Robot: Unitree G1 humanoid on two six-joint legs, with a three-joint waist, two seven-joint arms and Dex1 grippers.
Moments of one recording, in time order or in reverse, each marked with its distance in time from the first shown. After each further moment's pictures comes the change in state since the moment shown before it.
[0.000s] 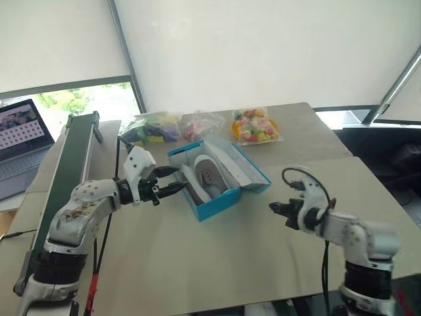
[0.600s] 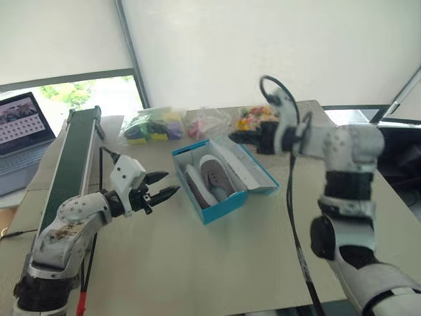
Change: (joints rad) left arm 0.154 0.022 0.081 -0.153 -0.031 0.032 0.104; right arm -0.544 -0.105 0.056 0.237 0.091 0.092 0.326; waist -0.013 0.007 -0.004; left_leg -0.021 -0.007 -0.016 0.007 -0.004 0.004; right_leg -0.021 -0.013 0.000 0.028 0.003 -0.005
